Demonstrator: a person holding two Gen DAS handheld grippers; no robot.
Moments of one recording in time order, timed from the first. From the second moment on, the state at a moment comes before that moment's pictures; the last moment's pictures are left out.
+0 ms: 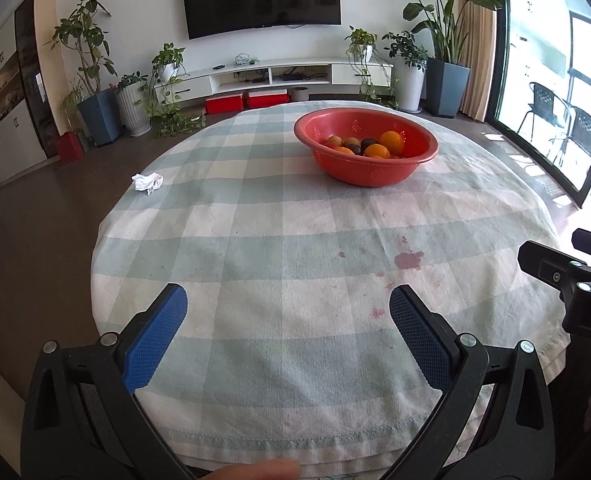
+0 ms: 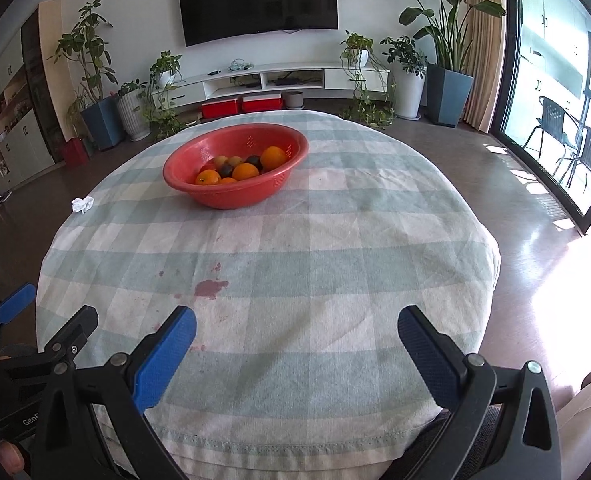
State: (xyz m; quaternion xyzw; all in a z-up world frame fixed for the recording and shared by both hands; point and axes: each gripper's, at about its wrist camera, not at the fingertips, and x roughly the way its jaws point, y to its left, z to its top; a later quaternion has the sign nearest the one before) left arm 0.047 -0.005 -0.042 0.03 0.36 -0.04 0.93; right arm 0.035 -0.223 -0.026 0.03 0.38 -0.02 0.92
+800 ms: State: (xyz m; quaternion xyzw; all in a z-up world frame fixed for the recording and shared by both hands) left arm 0.045 -0.001 -0.044 0.03 0.36 -0.03 0.93; right arm 0.032 -0.219 -0.029 0.02 0.38 -0.01 0.92
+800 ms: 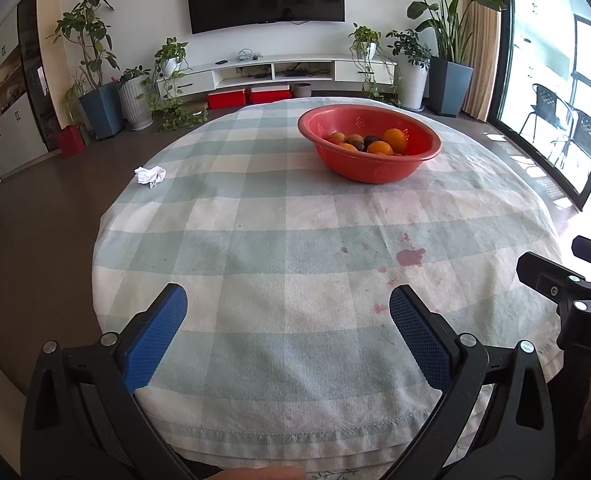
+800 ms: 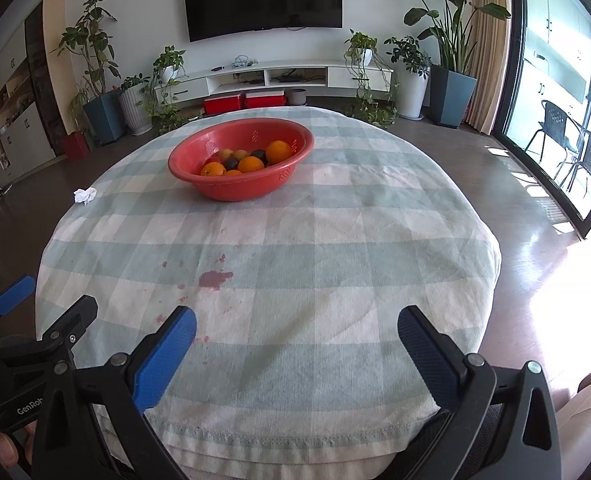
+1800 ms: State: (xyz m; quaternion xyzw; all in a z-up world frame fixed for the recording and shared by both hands) left arm 0.043 -0.002 -0.046 0.03 0.37 -0.03 0.93; right arm 0.030 -0.217 -0.029 0.02 0.38 -0.01 0.92
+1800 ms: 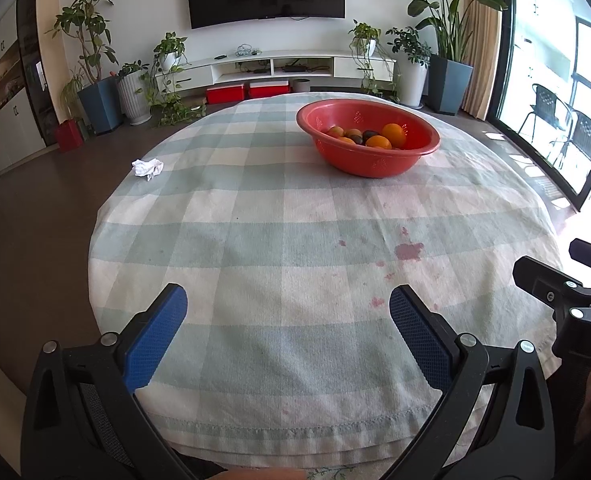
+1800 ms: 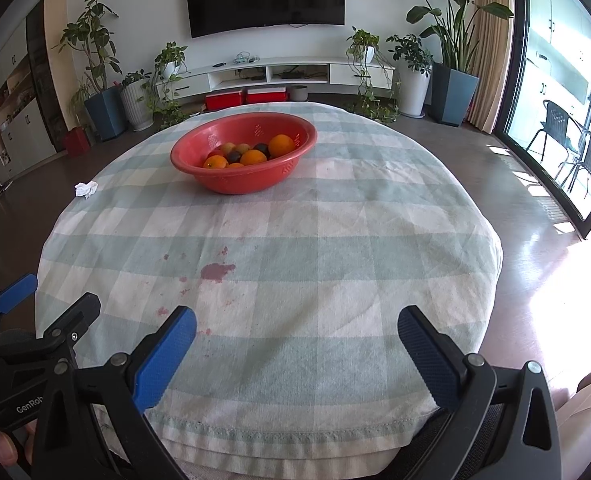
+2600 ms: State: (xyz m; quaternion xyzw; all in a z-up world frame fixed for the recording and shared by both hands) left arm 0.042 -0.002 -0.046 0.03 0.37 -0.04 0.93; right arm 0.030 -0.217 -0.028 0.02 0.39 -0.01 0.92
